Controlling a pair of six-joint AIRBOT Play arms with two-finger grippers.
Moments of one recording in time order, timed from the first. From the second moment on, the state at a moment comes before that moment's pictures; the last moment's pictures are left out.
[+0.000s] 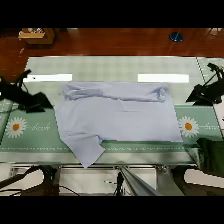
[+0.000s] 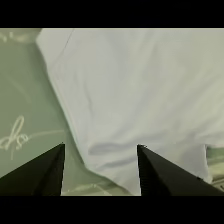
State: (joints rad) left arm 0.31 -1.26 0.99 1.15 -1.46 -1.31; right arm -0.43 -1.41 1.24 -1.22 1.54 1.34
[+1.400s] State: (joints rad) left arm 0.21 -1.26 0.46 0.94 -1.22 -1.26; right arm -0.59 -1.18 0.85 -1.16 1.48 1.28
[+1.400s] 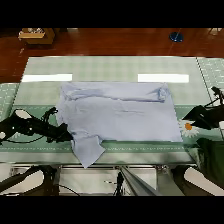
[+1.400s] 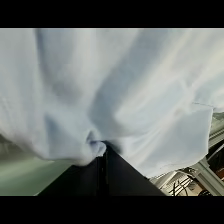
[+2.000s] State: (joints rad) left arm 0.22 -1.24 0.46 0.94 -1.22 -1.22; right arm -0.65 -1.18 0.60 -1.18 1.36 1.26
